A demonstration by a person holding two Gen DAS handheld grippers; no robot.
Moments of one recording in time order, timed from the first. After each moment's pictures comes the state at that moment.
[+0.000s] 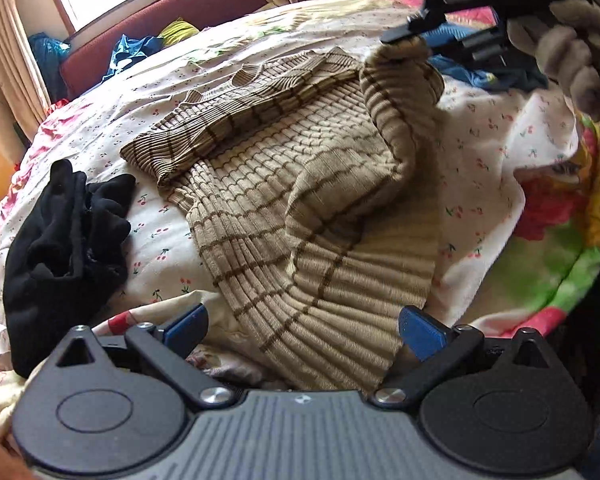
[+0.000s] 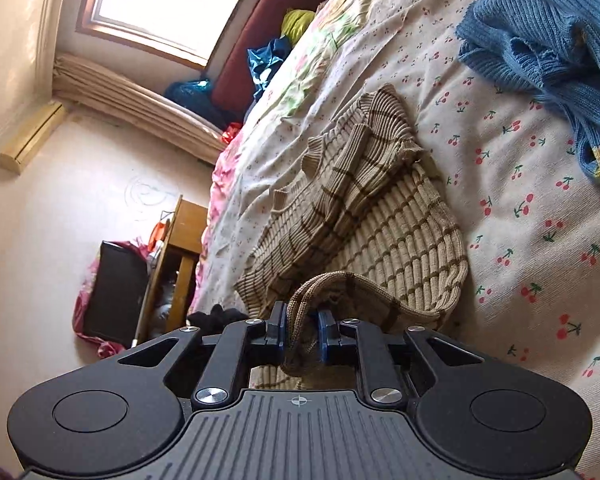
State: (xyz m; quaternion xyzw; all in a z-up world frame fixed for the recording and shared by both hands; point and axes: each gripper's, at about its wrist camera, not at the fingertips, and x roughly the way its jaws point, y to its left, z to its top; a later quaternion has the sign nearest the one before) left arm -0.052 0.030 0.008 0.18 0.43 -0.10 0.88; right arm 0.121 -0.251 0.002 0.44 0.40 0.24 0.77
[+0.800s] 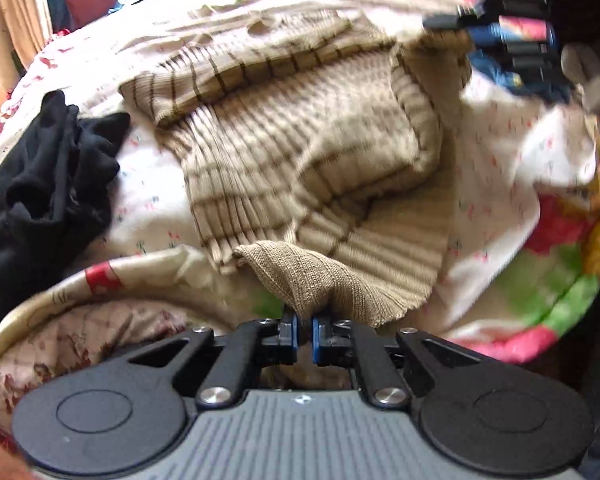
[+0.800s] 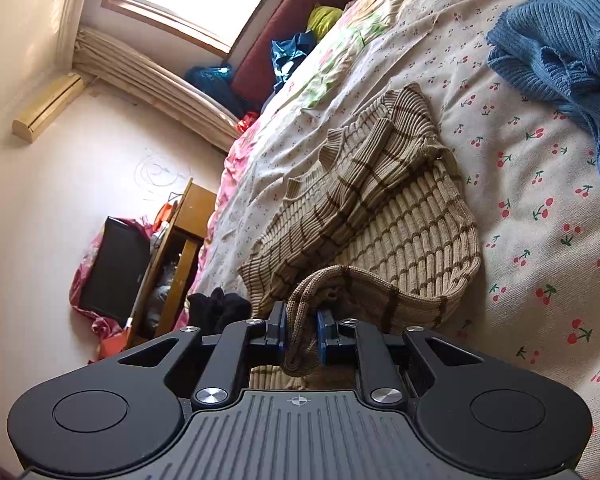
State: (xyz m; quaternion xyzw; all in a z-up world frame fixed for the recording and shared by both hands) left arm -0.031 0.046 0.008 0.08 0.49 -0.09 0.87; right arm 0.113 -0.240 0.007 0.40 0.39 0.26 0.79
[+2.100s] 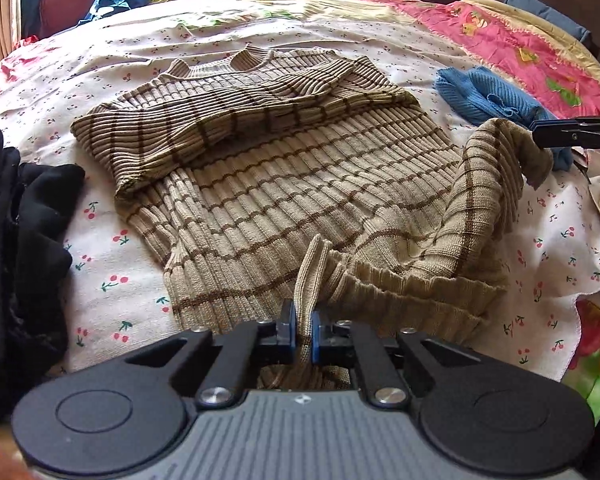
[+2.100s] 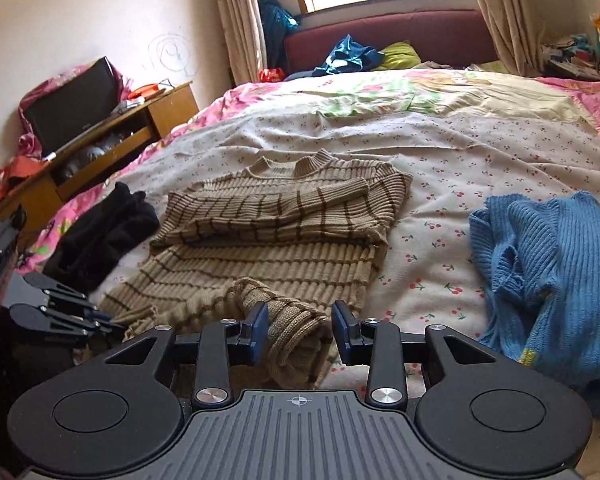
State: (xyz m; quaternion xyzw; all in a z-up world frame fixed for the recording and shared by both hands) left arm 0.060 0.071 -0.012 0.04 0.46 -0.17 0.87; right arm 0.103 -0.257 0.045 0.03 0.35 0.28 0.89
